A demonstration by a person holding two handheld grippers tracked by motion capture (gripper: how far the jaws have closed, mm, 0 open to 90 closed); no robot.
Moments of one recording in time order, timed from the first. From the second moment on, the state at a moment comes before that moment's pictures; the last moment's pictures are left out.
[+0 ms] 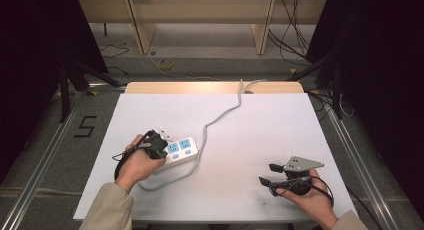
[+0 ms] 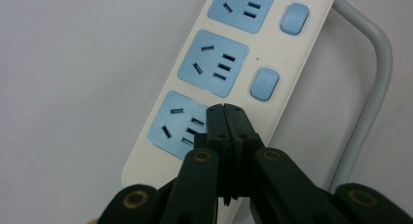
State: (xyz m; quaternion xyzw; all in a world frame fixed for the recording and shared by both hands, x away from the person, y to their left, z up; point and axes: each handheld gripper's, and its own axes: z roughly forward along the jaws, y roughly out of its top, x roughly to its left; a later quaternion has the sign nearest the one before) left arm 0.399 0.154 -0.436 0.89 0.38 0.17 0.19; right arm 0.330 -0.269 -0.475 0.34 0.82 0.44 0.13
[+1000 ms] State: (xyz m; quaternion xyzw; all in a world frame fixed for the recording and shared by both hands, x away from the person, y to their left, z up) left arm 0.388 0.152 -0.425 0.85 0.39 0.19 0.29; right arm 0.330 -0.269 -0.475 0.34 0.82 0.44 0.13
